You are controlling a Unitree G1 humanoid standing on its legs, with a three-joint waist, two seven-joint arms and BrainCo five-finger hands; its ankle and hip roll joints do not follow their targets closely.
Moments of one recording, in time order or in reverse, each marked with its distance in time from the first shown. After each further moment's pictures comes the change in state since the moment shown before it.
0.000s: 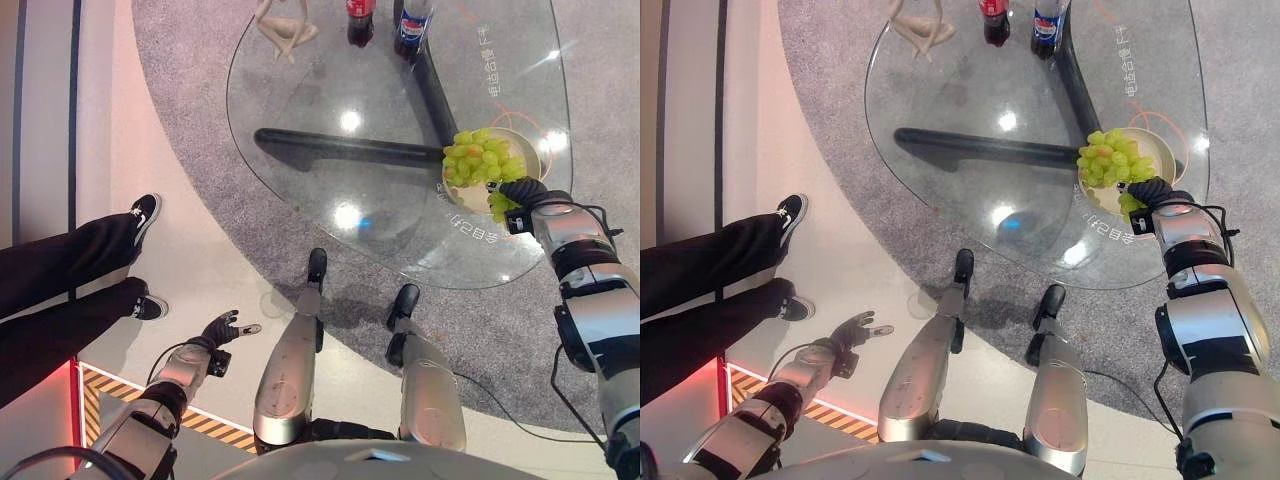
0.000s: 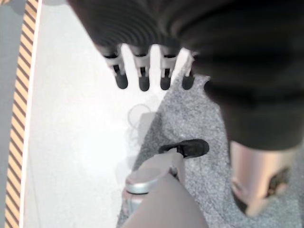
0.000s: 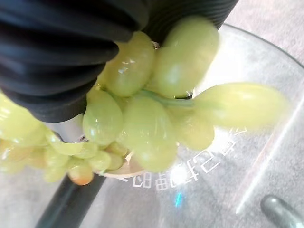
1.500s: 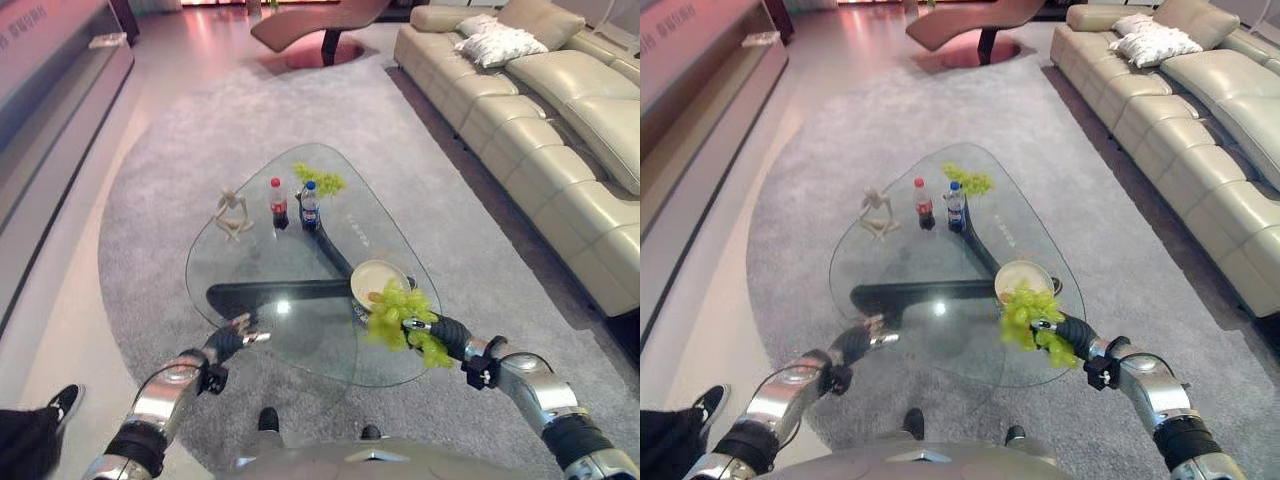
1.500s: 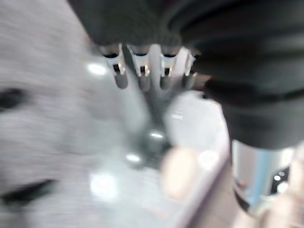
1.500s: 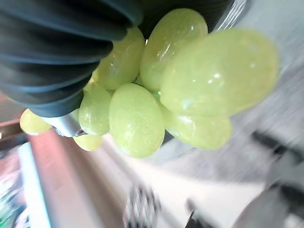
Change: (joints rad) left arm 0.301 0.080 0.155 -0.451 0.091 0.155 -0.223; right arm 0.964 0.078 -0.099 -0.759 0.309 -0.114 0.524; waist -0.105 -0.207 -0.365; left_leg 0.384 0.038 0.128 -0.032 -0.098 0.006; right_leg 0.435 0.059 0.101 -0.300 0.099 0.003
